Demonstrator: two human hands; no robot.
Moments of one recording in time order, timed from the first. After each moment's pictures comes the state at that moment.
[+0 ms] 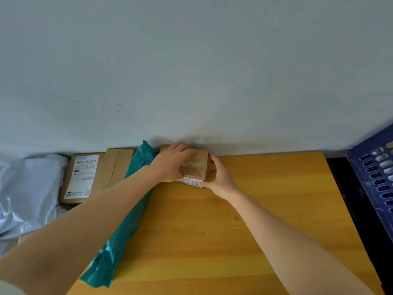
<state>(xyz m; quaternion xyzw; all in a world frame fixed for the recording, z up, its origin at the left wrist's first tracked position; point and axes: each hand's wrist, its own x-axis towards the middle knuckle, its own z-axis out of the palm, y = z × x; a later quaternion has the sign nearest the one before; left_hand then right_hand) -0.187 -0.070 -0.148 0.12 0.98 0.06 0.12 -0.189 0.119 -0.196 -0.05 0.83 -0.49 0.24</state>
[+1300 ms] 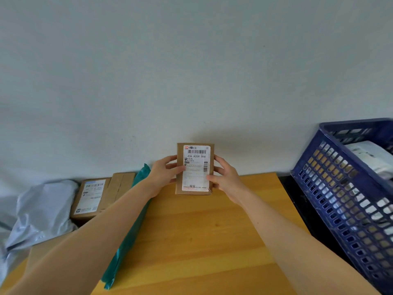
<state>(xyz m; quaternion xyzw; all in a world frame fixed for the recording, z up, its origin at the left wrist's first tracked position) -0.103 -0.021 -0.028 -0.14 0.73 0.66 0.08 -0.126 0.181 -0.045 -0.01 0.70 -0.69 0.19</state>
